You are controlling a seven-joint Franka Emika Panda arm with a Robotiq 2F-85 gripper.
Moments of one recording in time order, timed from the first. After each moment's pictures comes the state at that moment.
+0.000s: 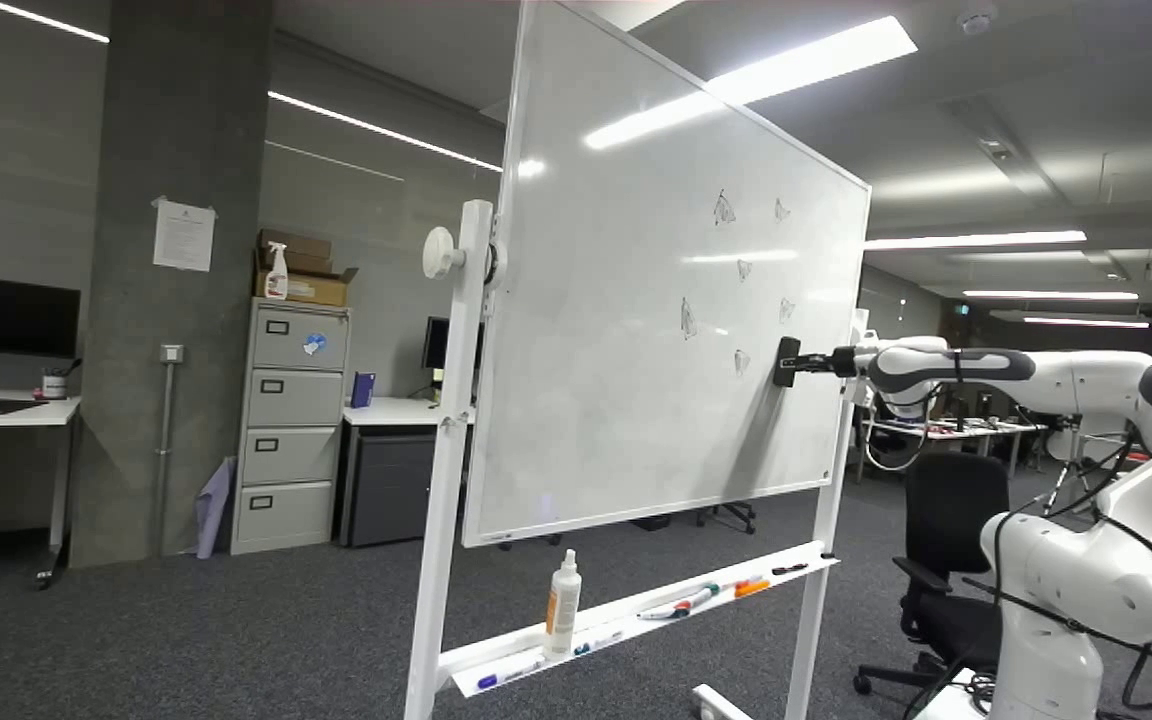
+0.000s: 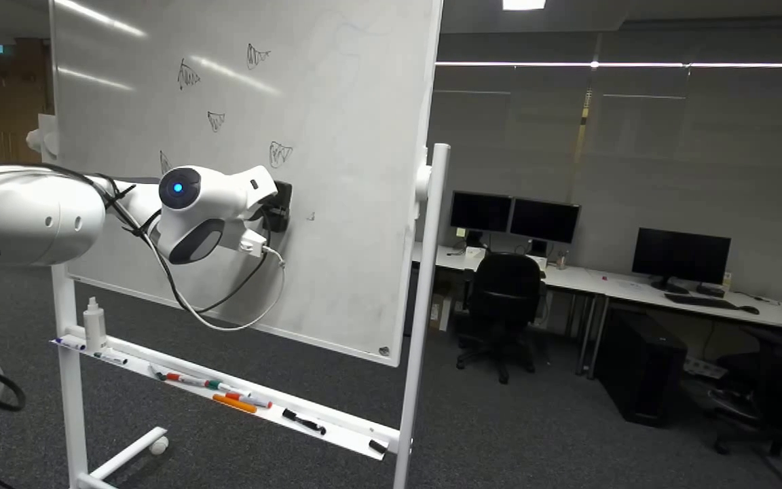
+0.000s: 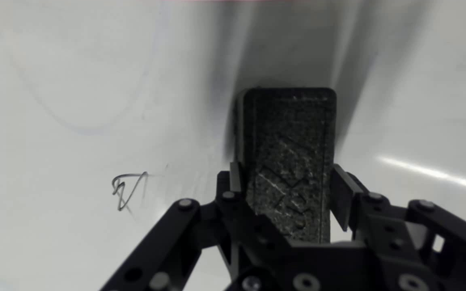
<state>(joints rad) 0.86 -0.85 -1.08 -2.36 -0.21 3.19 -0.40</state>
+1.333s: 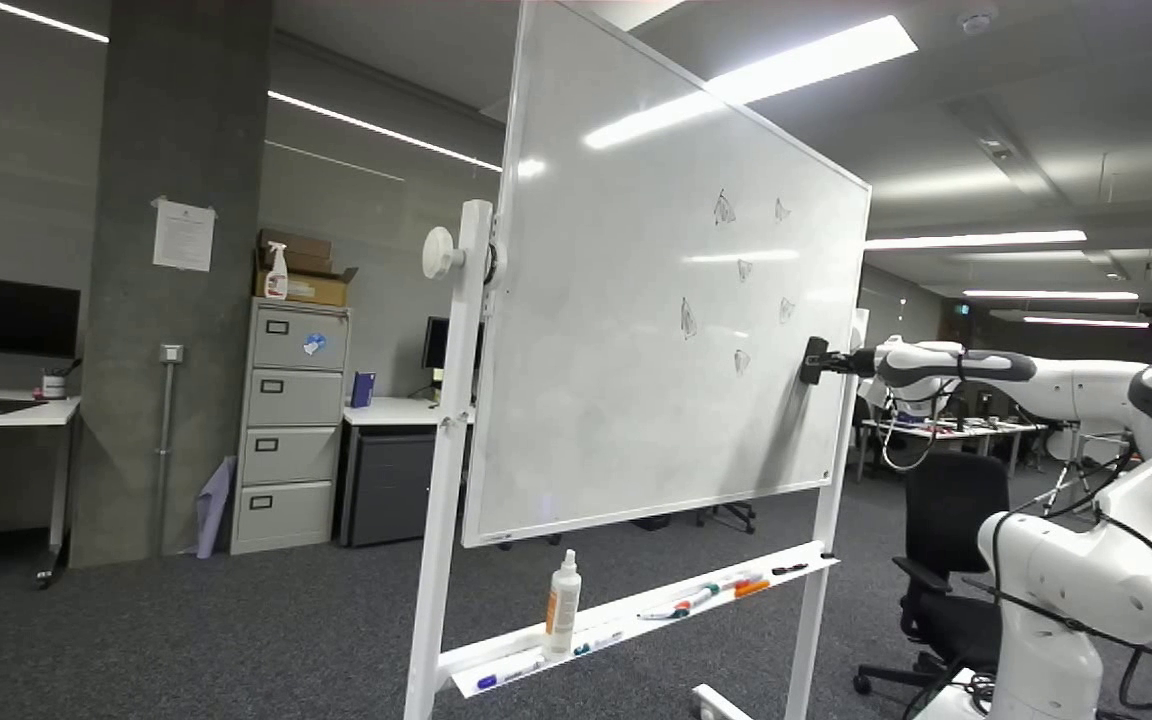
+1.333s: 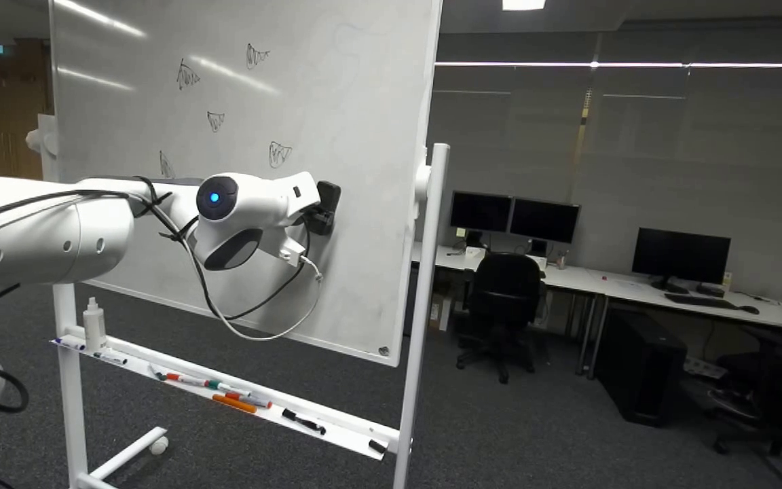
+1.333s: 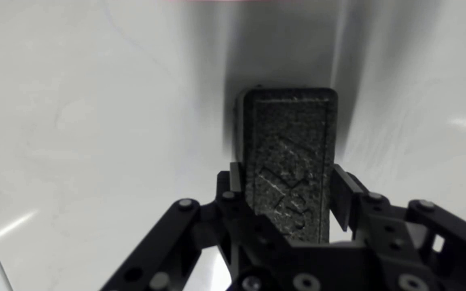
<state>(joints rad) 0.92 -0.87 -1.24 -2.19 -0.20 3.18 -0.39</state>
